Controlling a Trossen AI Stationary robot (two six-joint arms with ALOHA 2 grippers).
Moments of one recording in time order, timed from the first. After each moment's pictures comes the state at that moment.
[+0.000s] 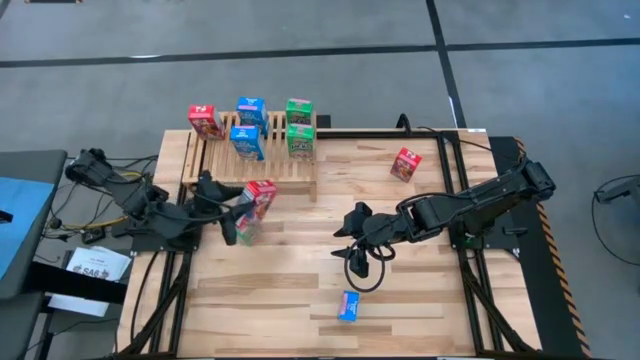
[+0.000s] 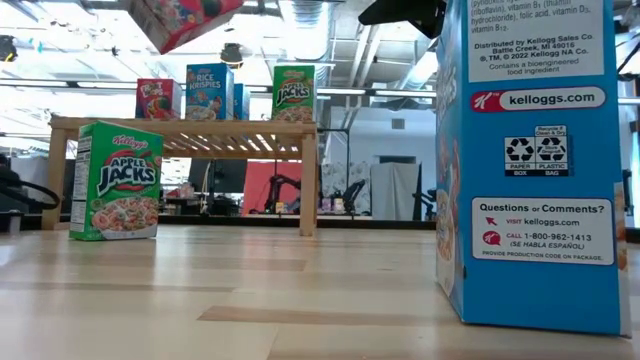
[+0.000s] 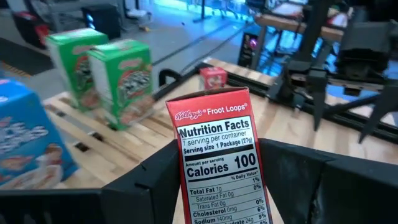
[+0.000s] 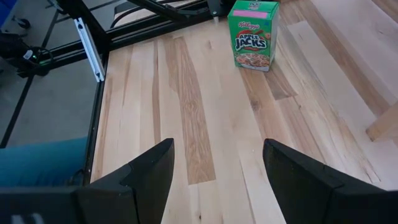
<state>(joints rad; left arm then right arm) -0.55 0.85 0.94 -0.47 -1.03 -0.46 0.31 1.48 1.21 -0.34 0.21 0.47</state>
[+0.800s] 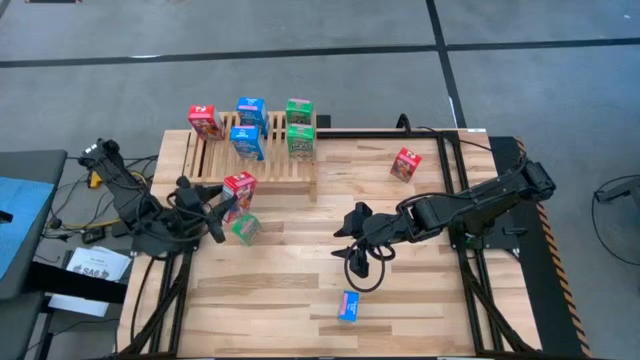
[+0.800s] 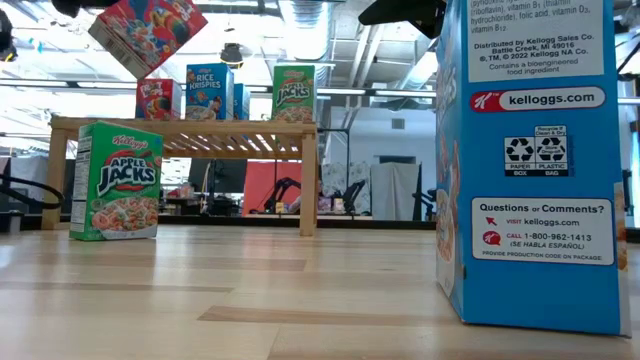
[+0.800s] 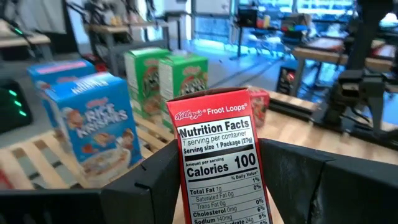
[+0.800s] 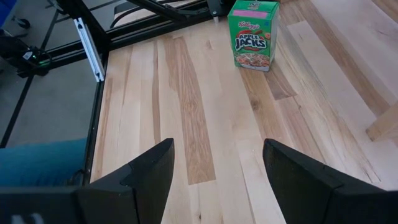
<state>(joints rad) -0.80 0.71 0.73 -0.46 -1.48 -0.51 0.31 1.48 1.21 -0.34 0.21 0.47</state>
